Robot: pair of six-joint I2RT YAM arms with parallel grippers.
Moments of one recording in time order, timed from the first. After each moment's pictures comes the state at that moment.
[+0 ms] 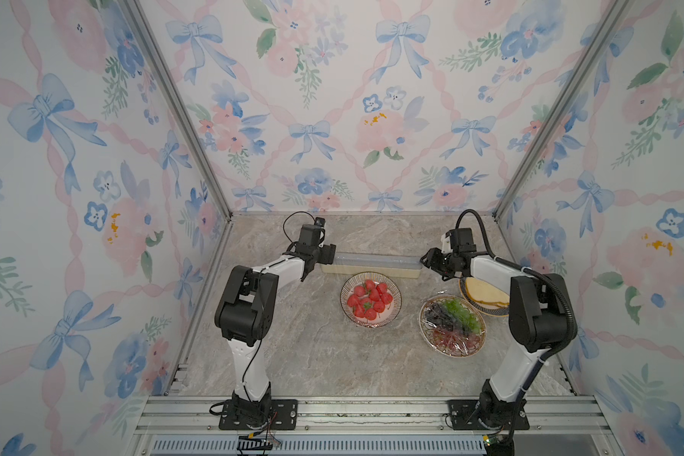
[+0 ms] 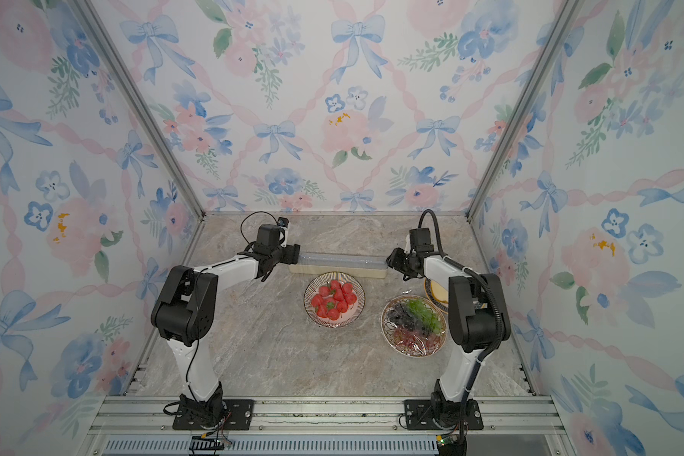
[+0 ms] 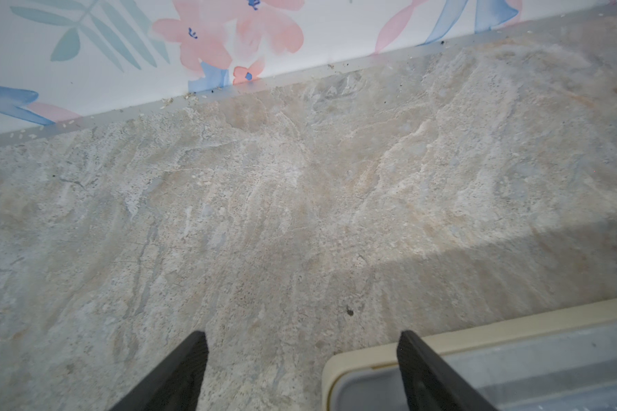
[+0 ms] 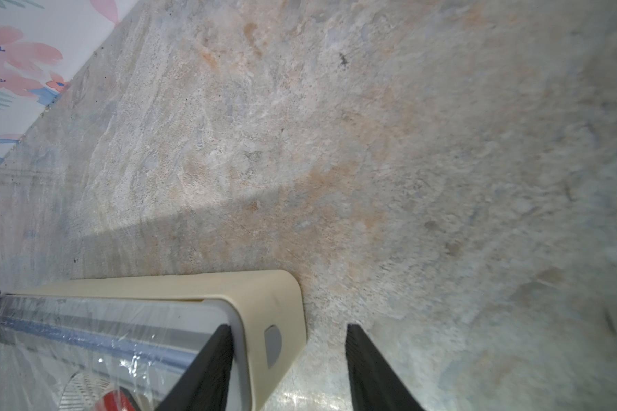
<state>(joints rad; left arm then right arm) -0.27 1.90 1.21 0.05 -0.06 -0.02 0.11 1.84 1.19 -0.29 -0.22 0.50</state>
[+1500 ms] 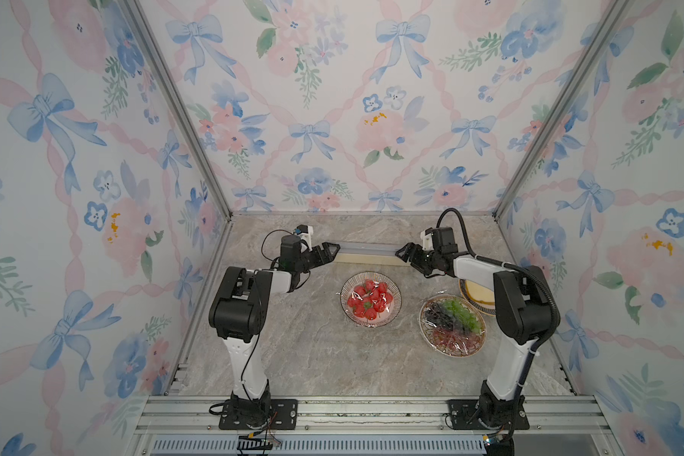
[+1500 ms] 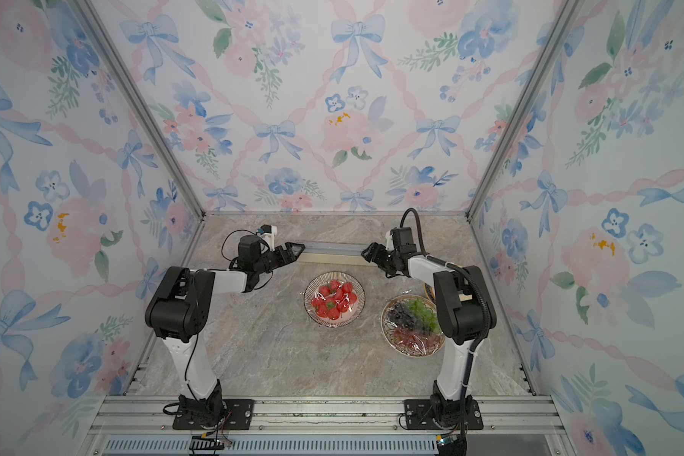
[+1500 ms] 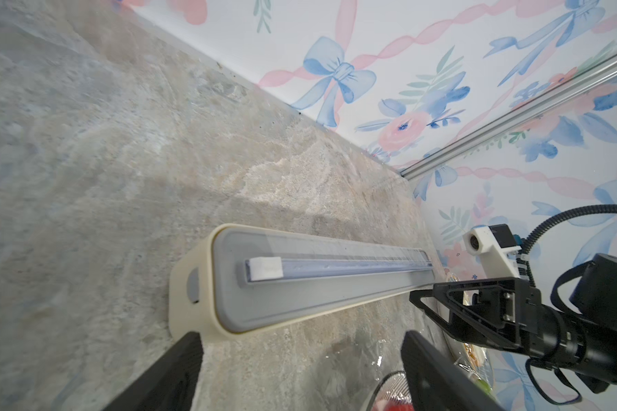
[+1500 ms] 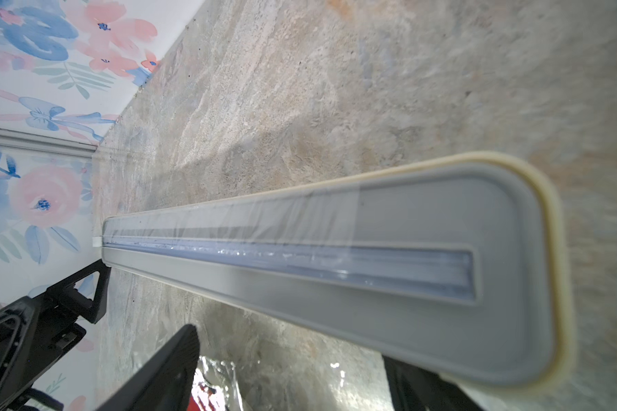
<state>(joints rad) -0.16 1.91 0.95 0.55 0.50 -0.60 0.21 1.92 1.20 -0.08 -0.36 0.63</state>
